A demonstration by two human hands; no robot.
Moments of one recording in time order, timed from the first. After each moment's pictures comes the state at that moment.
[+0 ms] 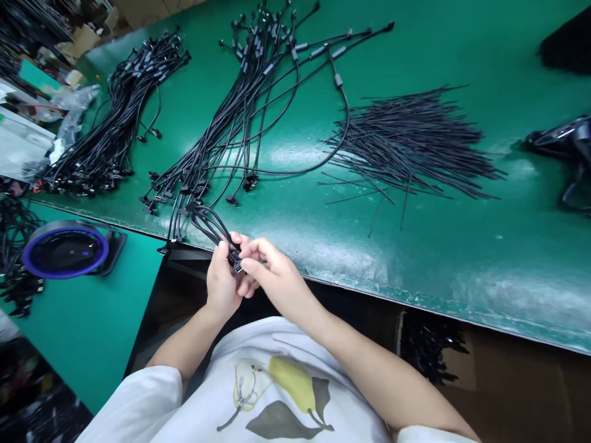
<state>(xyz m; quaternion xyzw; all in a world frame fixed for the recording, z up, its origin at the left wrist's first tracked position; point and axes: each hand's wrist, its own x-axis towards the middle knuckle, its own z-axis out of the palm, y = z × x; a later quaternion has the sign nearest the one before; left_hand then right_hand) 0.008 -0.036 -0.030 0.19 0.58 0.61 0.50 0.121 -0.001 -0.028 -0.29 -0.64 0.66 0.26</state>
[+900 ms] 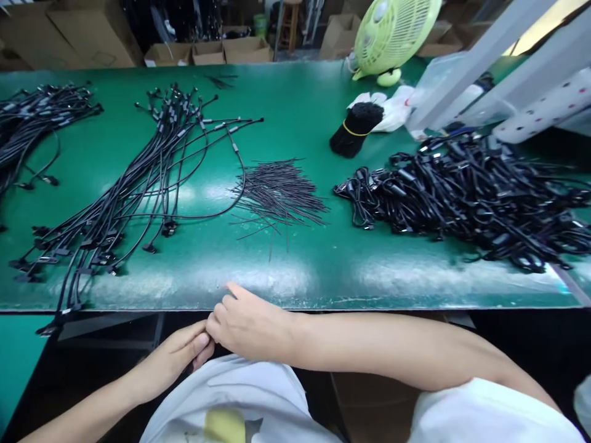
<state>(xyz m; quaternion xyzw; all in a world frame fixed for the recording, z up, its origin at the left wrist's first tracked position) 0.013 -0.048 -0.025 0.46 0.48 0.19 0.72 0.204 0.028 -0.011 -0.06 -1.00 0.00 0.03</state>
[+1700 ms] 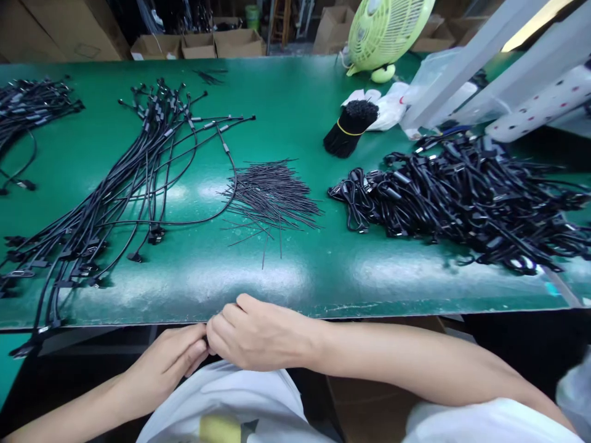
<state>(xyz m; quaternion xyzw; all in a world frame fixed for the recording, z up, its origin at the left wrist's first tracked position) 0.020 -0.029 -0.015 0.70 0.47 0.12 0.52 0.231 0.042 0.003 -0.06 -0.98 -0.10 0.14</state>
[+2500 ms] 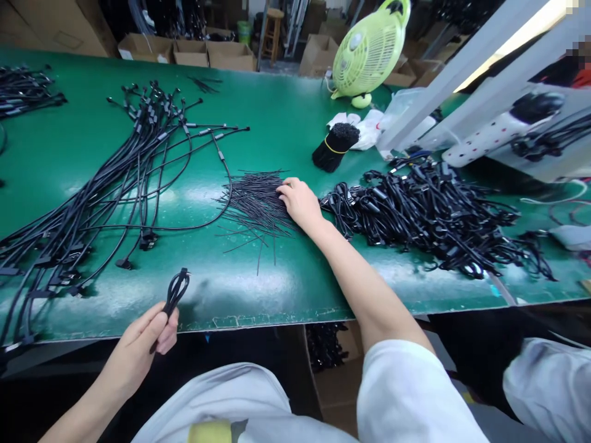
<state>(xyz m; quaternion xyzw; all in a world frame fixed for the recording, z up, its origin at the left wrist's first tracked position) -0.004 -0.020 -0.035 0.35 0.55 0.40 0.65 0.302 0.244 -0.039 -0.53 -0.83 -0.01 0.20</state>
